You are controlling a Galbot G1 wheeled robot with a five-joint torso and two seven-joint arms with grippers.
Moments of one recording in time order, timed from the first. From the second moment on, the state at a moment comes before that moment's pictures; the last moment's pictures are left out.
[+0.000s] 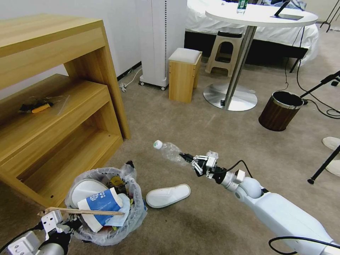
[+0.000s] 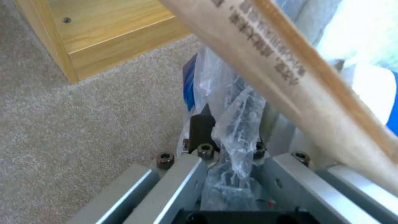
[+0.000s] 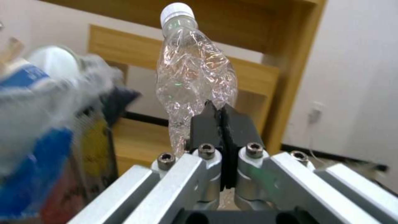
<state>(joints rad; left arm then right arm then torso) 1.93 -1.40 -0.86 -2.37 -0.87 0.49 -0.35 -0.71 0.86 -0.31 1.44 0.71 0.67 -0.62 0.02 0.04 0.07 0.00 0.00</state>
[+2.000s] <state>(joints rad) 1.87 -1.38 -0.86 -2.31 -0.89 0.49 -0.35 -0.22 1.18 -1.02 1.54 0.82 0.61 -0.44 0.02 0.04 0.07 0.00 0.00</state>
